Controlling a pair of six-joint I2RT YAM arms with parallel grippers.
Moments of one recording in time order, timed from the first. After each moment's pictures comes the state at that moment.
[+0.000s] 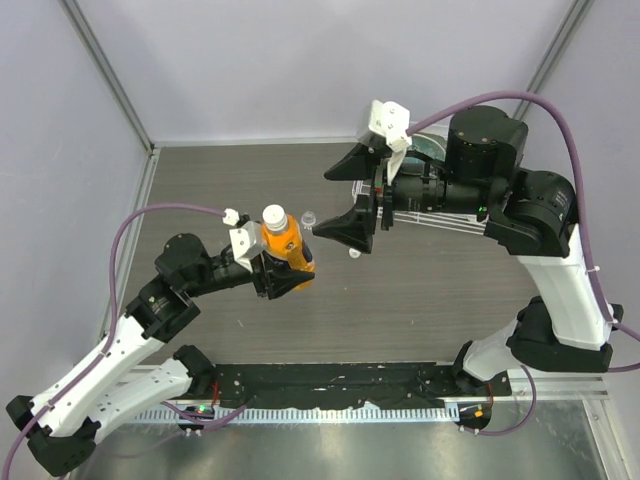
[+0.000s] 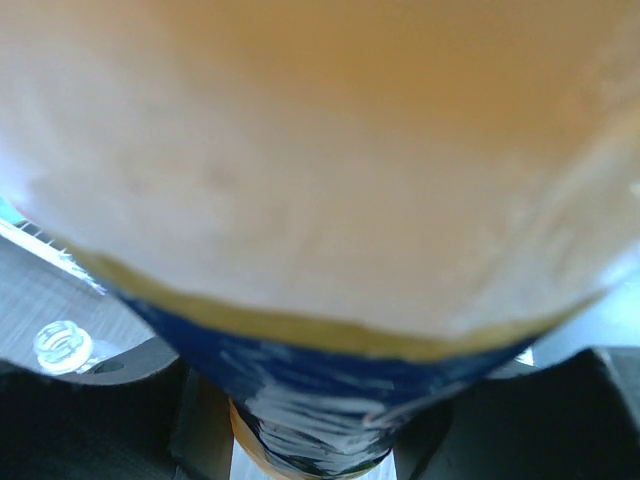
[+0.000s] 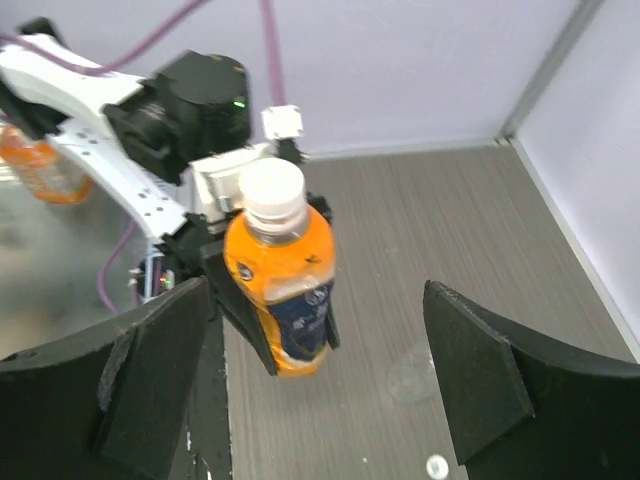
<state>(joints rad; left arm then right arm) -0.74 0.73 0.85 -0.10 0.54 -0.02 0.99 1.48 2.36 -1.03 -0.33 -0.16</state>
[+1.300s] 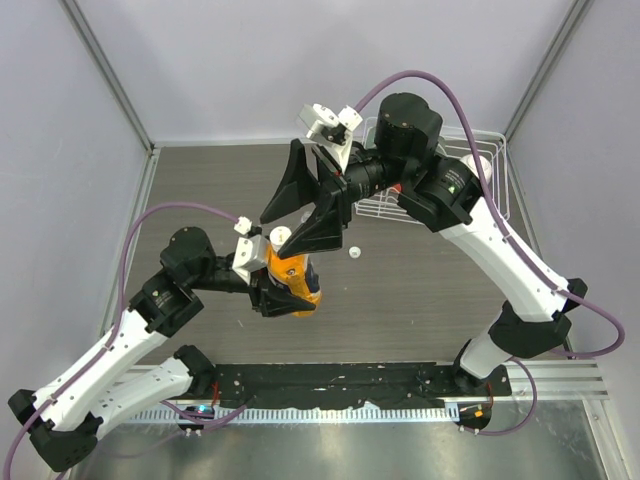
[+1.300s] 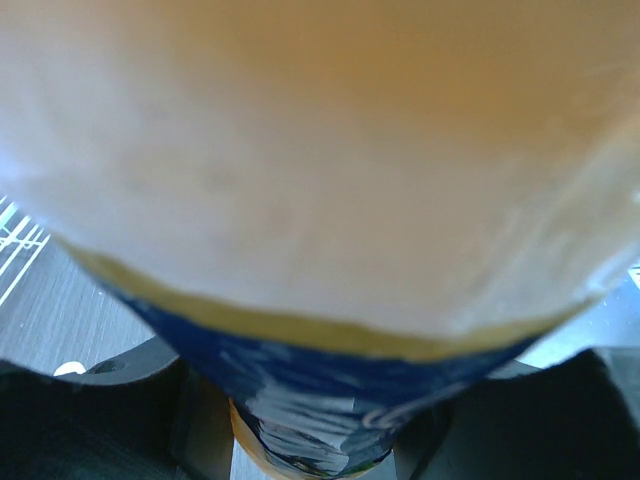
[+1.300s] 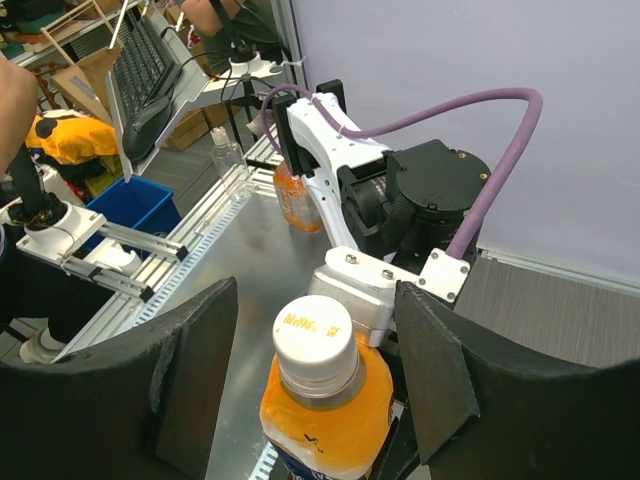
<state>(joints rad) -0.74 0.77 0.88 -0.11 0.91 -0.05 0.91 1.59 2.11 -0.45 -1.11 0.17</state>
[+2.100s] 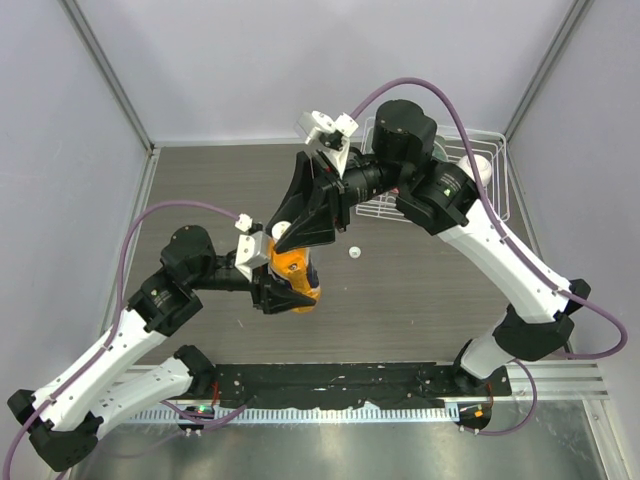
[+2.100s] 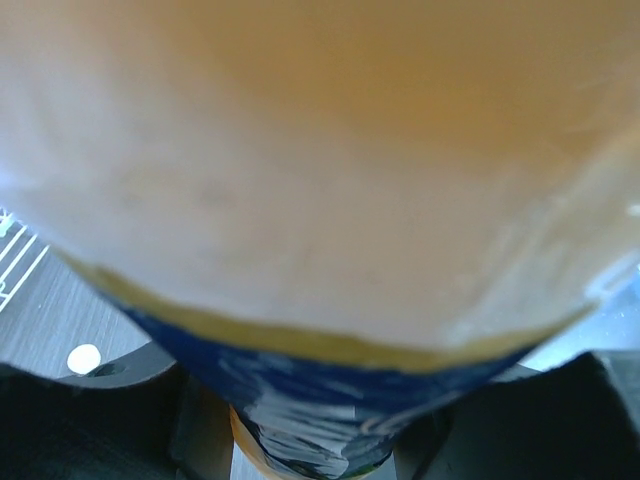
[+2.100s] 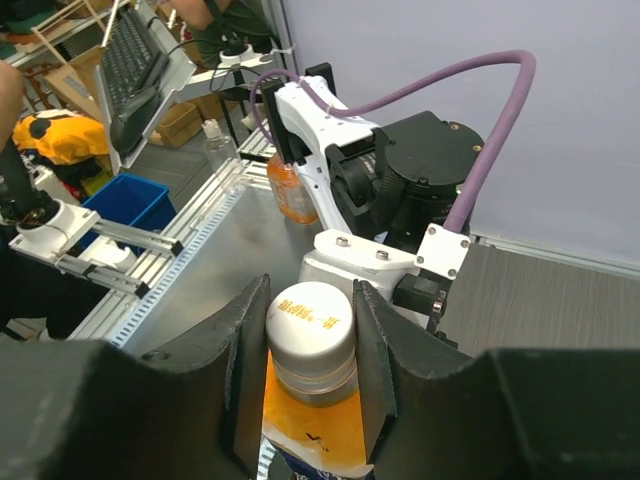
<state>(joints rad) -0.74 0.78 0.90 -0.15 0.86 -0.03 0.91 1.56 2.02 -0.41 -1.11 0.17</state>
